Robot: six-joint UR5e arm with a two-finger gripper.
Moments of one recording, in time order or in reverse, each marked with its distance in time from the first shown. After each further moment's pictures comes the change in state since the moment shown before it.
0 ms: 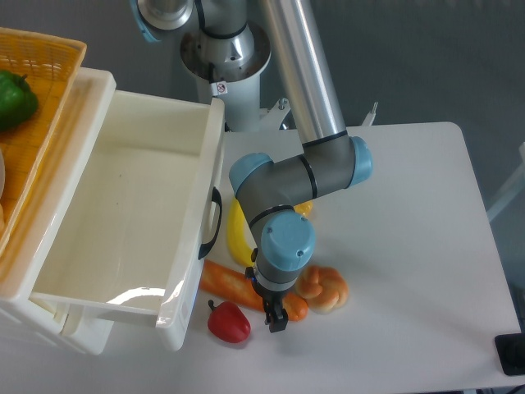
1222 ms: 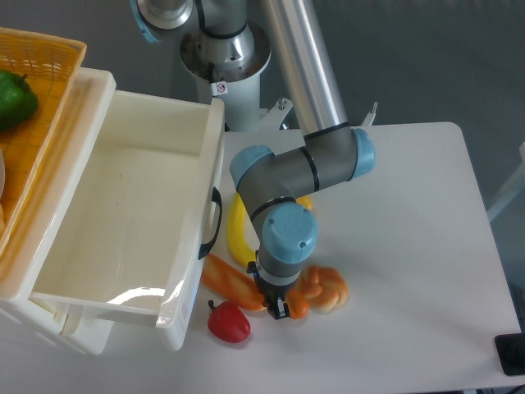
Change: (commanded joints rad) arm 0.031 0.089 0.000 -0.028 0.012 -0.101
